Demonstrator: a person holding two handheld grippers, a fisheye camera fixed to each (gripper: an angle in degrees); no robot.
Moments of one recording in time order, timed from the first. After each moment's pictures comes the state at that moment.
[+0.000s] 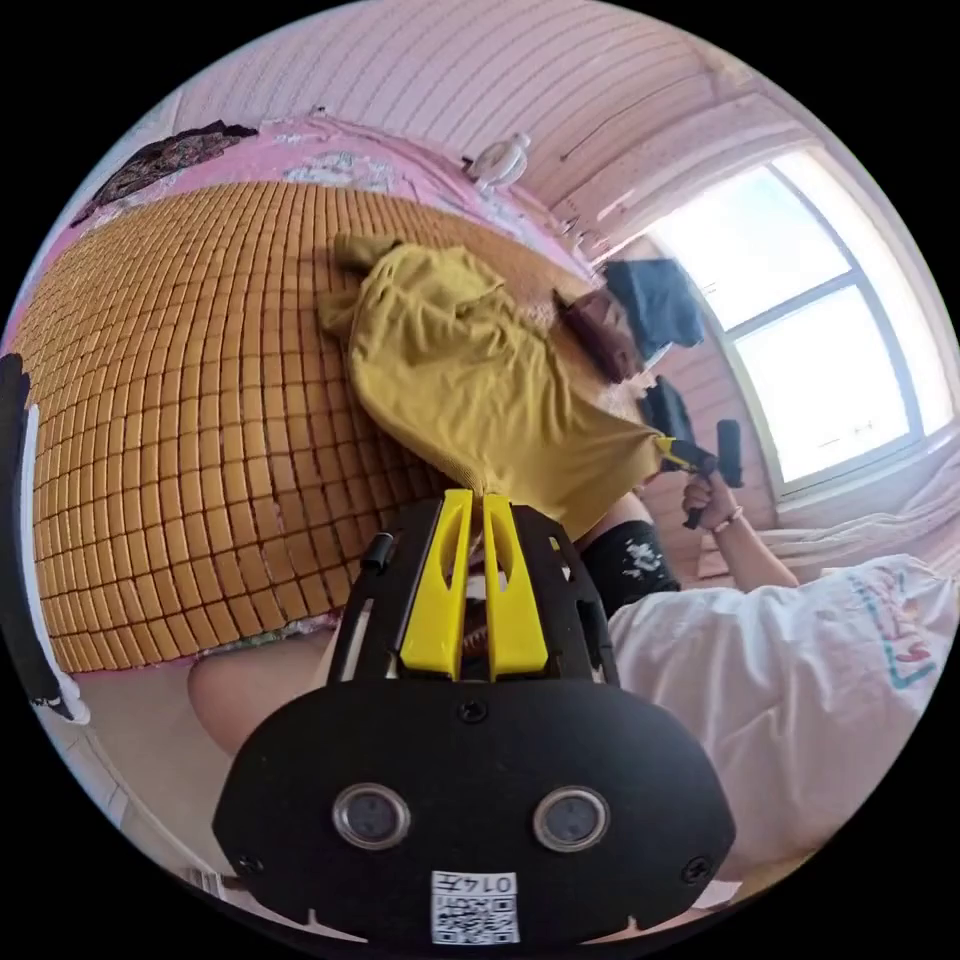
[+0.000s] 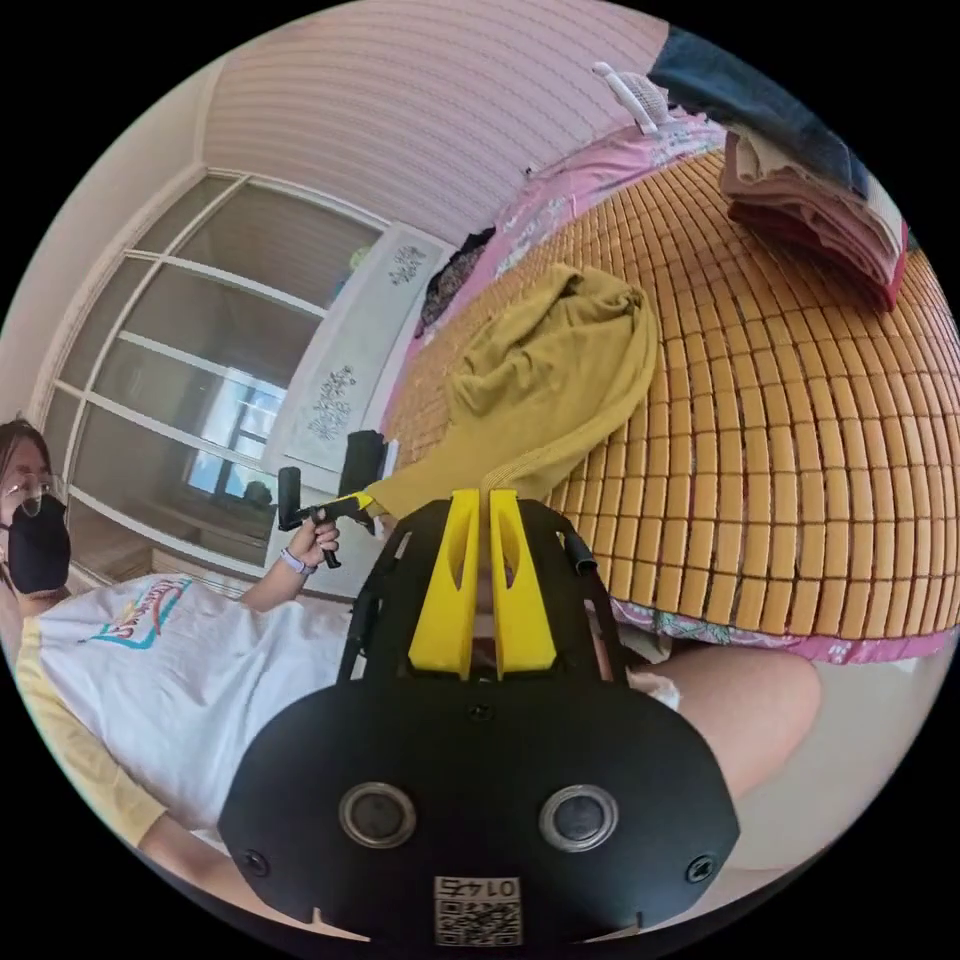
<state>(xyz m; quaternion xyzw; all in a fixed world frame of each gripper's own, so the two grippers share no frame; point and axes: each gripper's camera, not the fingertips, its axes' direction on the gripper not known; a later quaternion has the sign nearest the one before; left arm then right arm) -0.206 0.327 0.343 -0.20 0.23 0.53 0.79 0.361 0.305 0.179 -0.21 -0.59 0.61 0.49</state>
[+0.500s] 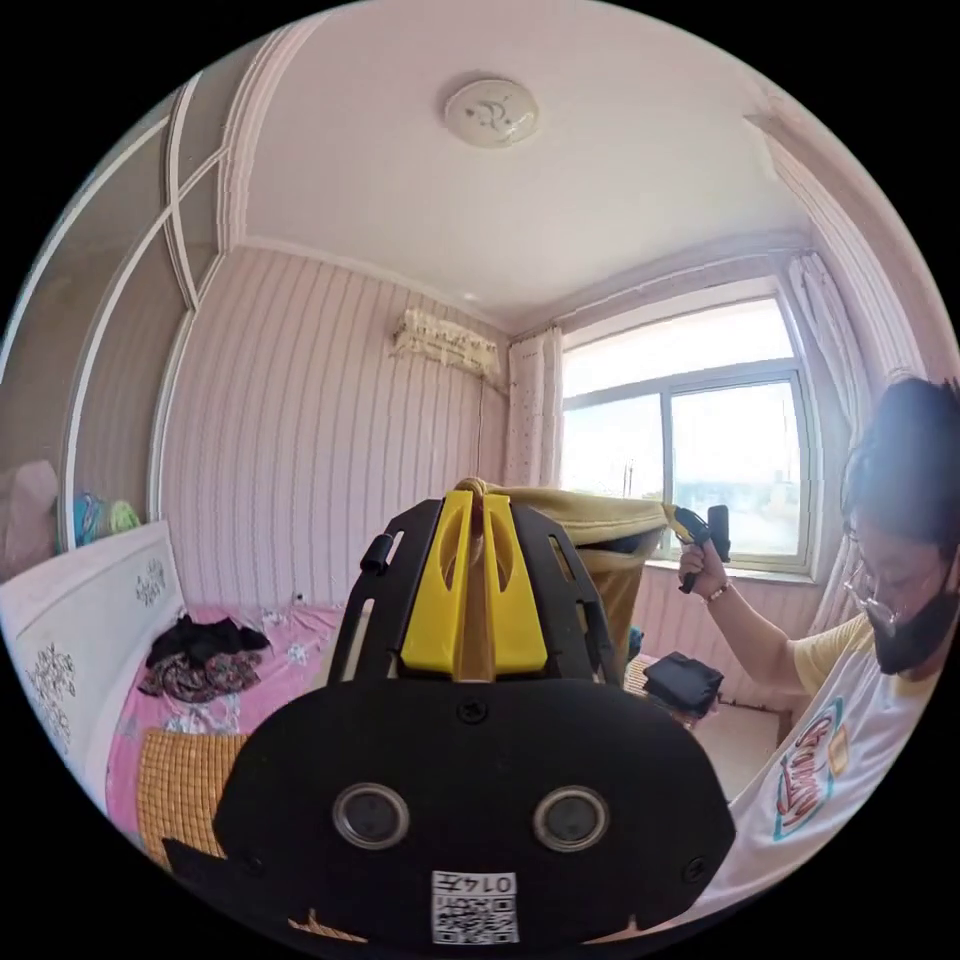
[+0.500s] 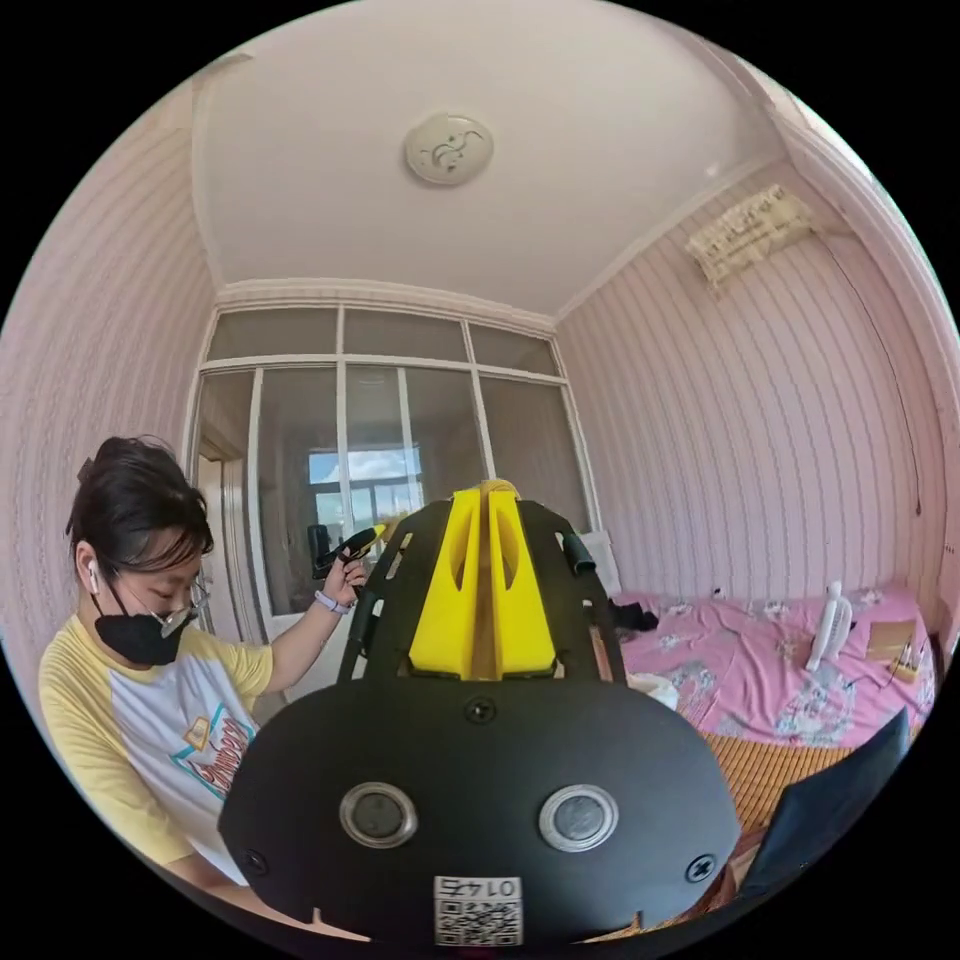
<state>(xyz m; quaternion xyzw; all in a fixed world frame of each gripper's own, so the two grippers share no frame) -0.213 0.311 -0.092 0.33 0.46 0.58 0.59 0.760 0.138 0.056 0.30 -0.44 0.52 0.67</state>
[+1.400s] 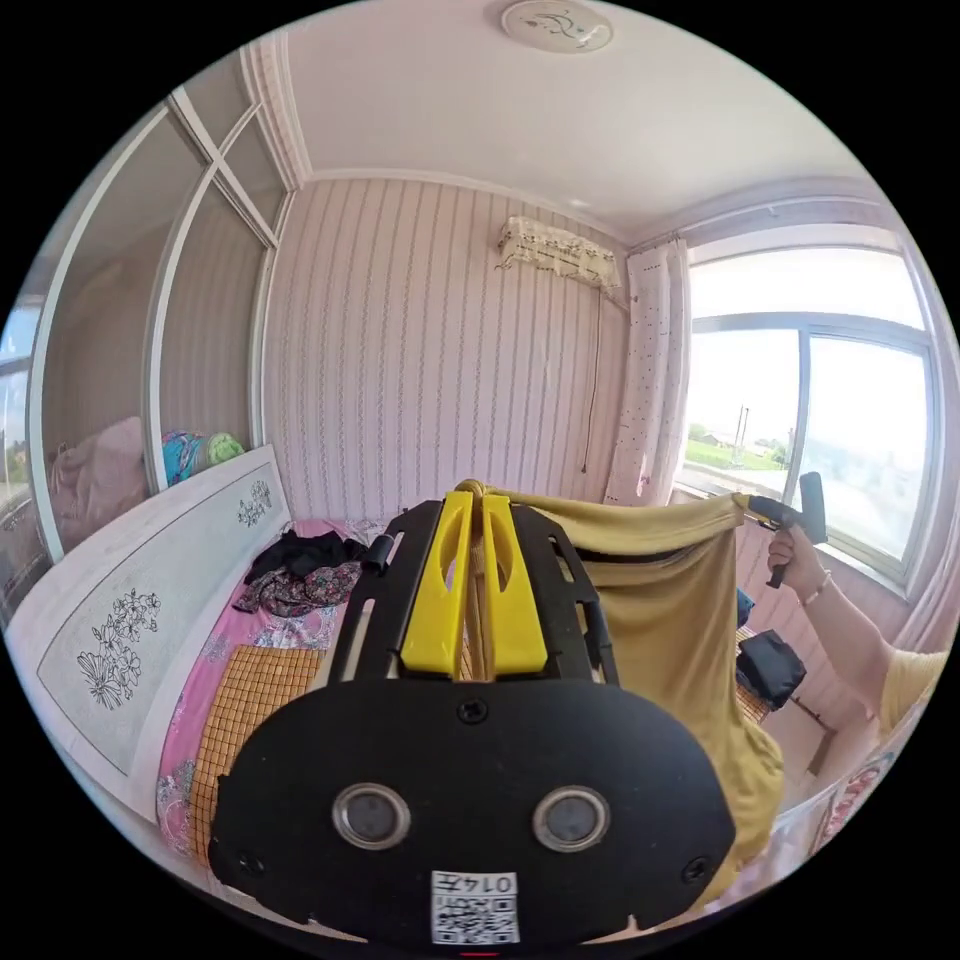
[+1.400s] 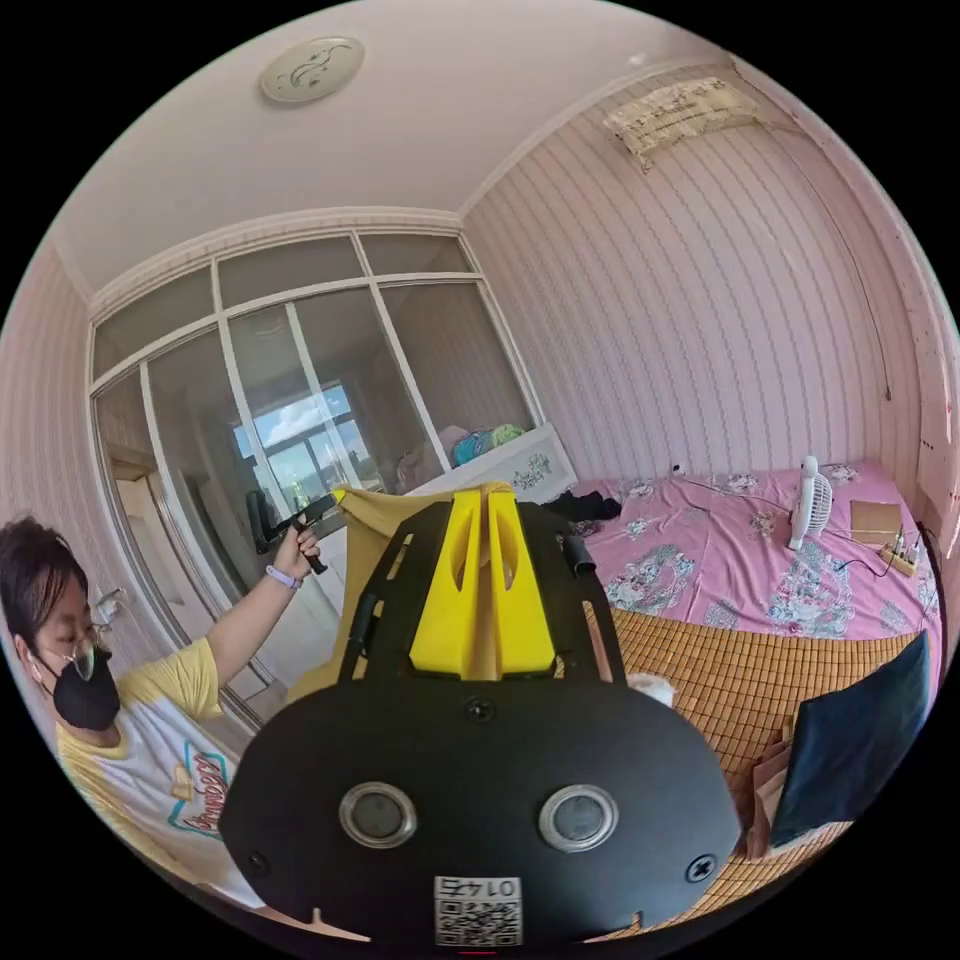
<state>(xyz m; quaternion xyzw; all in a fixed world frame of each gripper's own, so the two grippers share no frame) -0.160 0.270 -0.049 0.29 0.26 0.55 0.74 0.710 0.057 0.161 0.08 -0.49 0.55 0.67</state>
